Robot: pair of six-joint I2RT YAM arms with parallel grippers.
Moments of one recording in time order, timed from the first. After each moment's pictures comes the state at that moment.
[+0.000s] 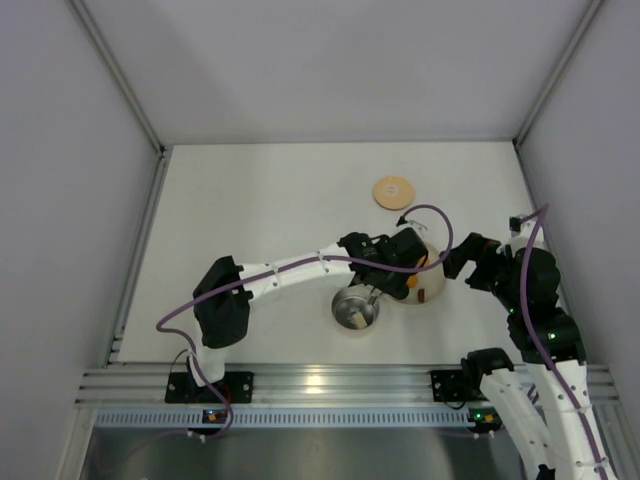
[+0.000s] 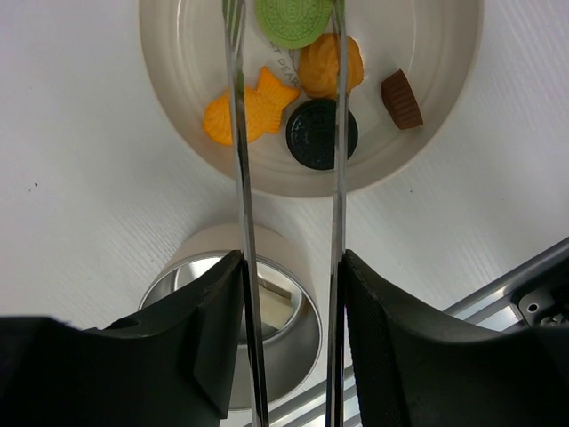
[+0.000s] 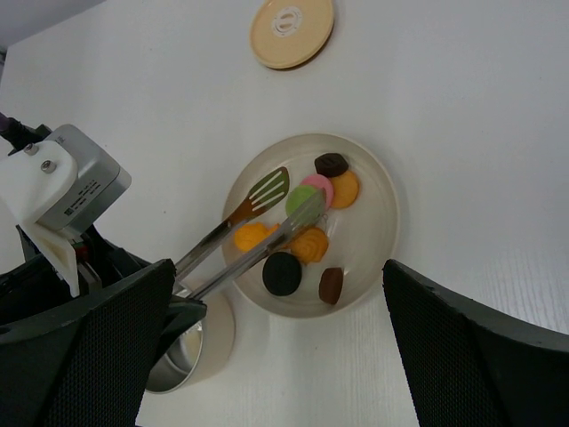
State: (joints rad) left arm -1.17 1.94 1.70 -0.78 -0.26 -0.50; right arm 0.13 0.47 0.77 -0.70 -0.06 0.44
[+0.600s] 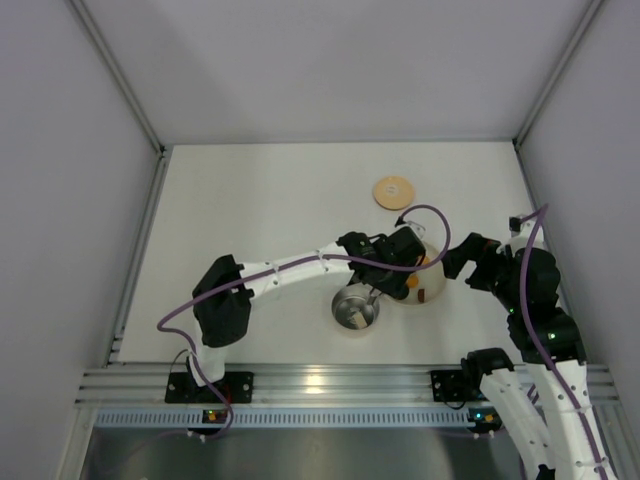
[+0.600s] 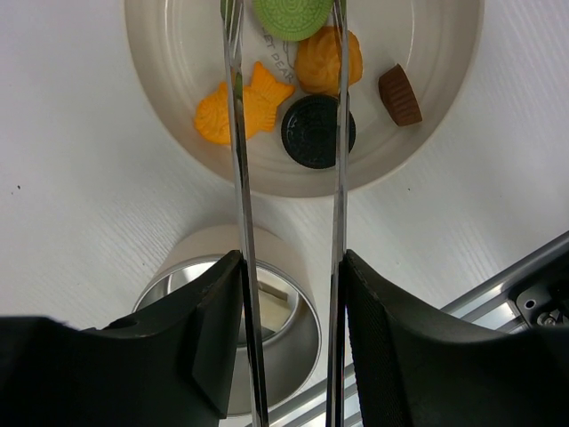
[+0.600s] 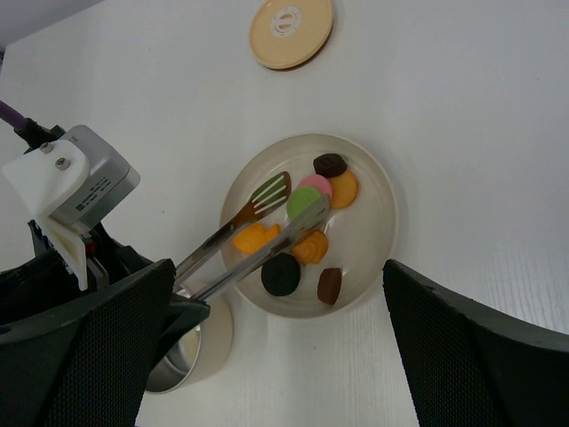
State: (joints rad) left arm -1.15 1.94 1.68 -0.75 -0.22 -0.49; right arm 0.13 0.47 0.77 -0.70 -0.05 0.43
